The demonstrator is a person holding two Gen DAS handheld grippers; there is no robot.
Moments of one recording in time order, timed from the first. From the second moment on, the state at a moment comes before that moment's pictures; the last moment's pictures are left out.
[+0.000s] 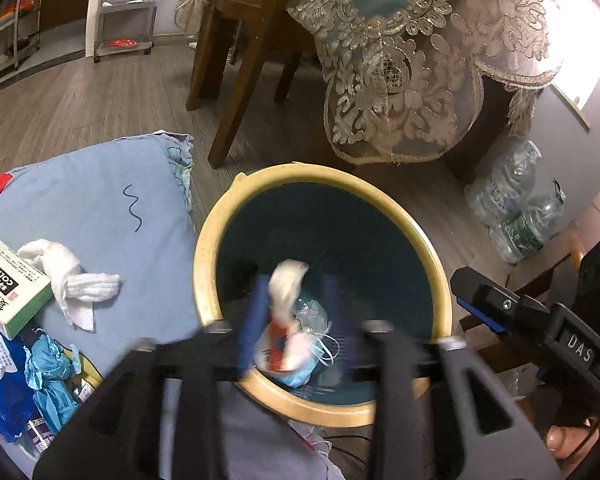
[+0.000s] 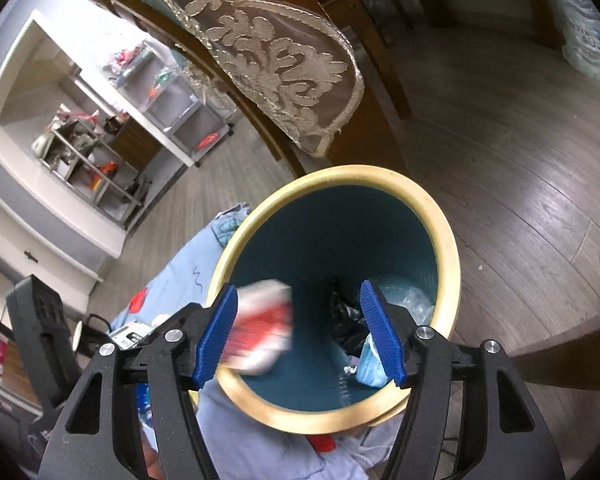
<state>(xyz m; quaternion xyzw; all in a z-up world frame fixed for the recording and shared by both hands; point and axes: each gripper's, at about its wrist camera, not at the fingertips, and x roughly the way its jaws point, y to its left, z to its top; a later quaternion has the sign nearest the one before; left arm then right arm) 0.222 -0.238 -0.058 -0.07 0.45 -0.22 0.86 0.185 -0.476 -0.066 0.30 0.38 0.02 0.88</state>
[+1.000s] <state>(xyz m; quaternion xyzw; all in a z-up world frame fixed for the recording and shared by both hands) 0.140 -0.057 -0.007 -0.08 0.39 -0.14 0.91 0.182 -0.419 -0.053 0.17 0.38 0.04 0.91</state>
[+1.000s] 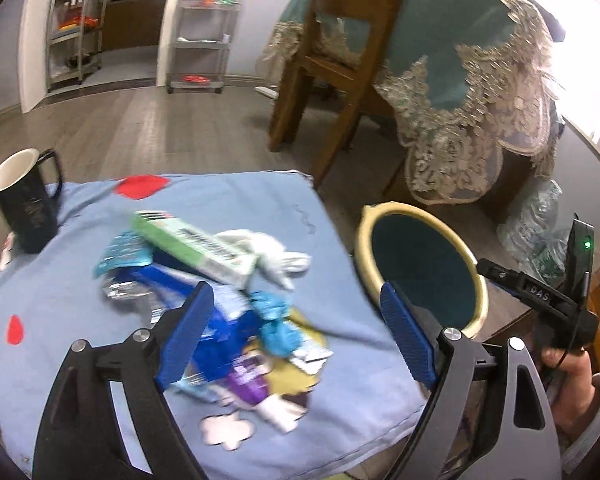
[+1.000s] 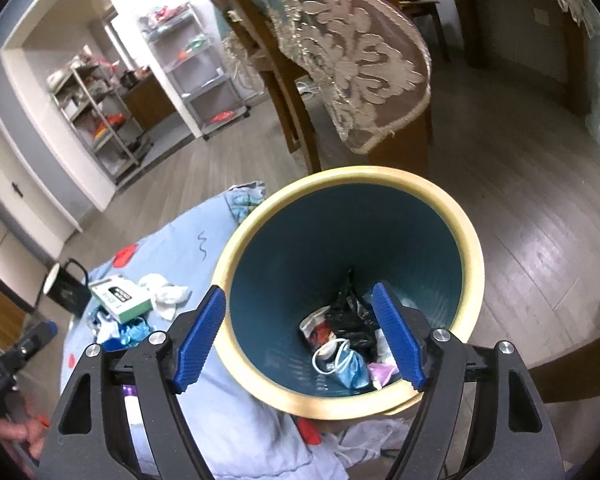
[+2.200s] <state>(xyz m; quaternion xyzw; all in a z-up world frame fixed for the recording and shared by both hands) 0.163 0.084 -0.069 -0.24 0.38 -0.02 0.89 0.183 -0.256 -0.081 0.02 0.45 0.18 0.87</state>
